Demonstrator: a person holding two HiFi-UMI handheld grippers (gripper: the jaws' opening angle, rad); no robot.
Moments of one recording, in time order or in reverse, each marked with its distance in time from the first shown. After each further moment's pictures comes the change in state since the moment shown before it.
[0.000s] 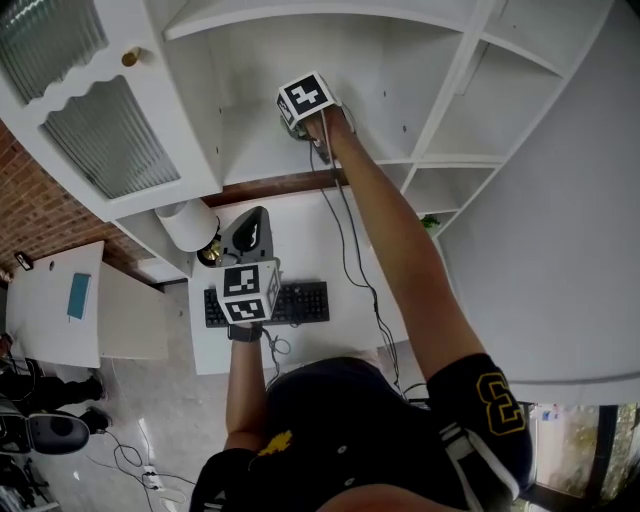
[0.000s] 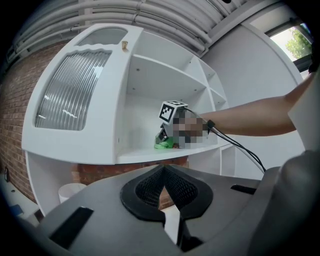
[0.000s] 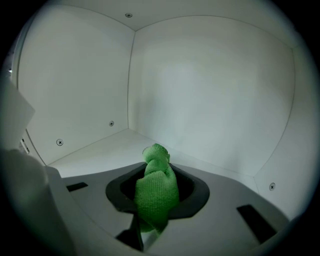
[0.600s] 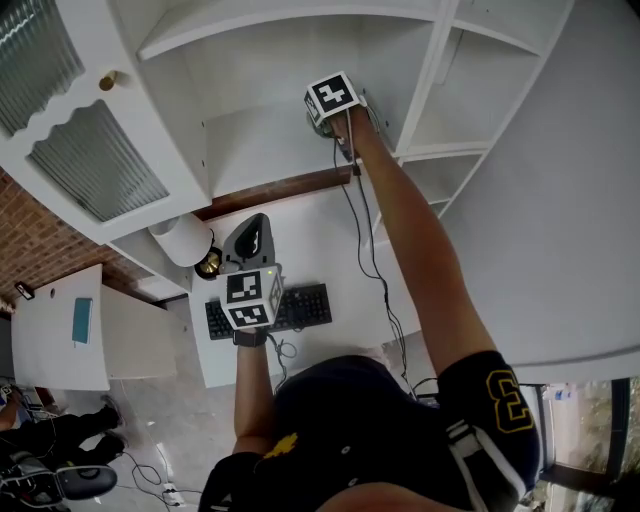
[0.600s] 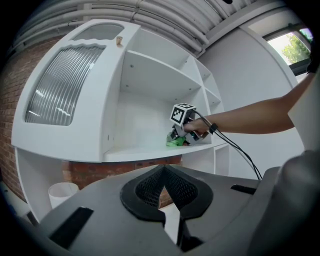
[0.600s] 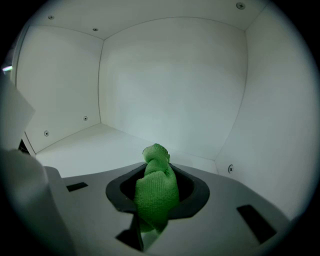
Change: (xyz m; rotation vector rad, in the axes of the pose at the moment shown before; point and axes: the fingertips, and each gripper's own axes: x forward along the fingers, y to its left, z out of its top) left arm 0.010 -0.017 -0.001 0.000 -0.005 -0.073; right arm -0.031 -0.091 -0.043 0.102 0.022 -0.149
